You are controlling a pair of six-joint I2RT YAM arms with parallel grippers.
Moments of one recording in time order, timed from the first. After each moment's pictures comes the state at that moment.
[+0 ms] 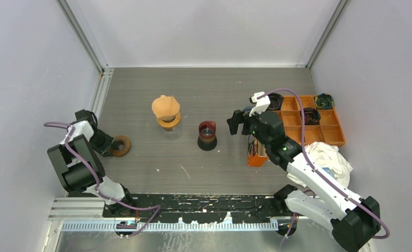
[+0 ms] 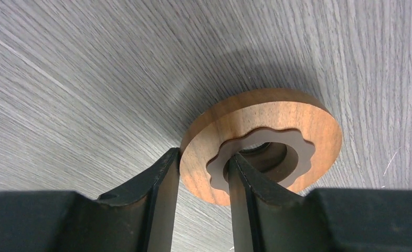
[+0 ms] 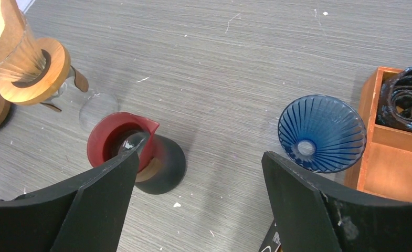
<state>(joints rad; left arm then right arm) 0.49 1.56 0.92 -0.72 0.02 -0.52 0.57 0.92 0.71 -0.07 0.14 0.24</state>
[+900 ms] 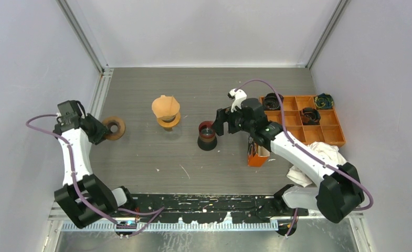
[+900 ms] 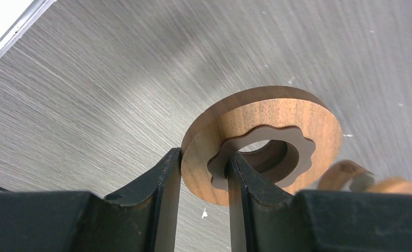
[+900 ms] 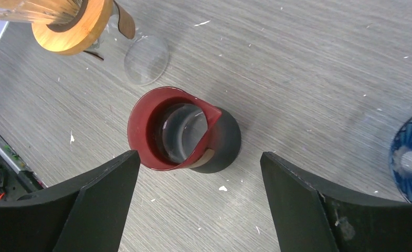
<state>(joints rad) 0.49 1.22 1.03 -0.84 0.13 -0.47 0.57 1.22 0.86 -0.13 -0.16 0.27</state>
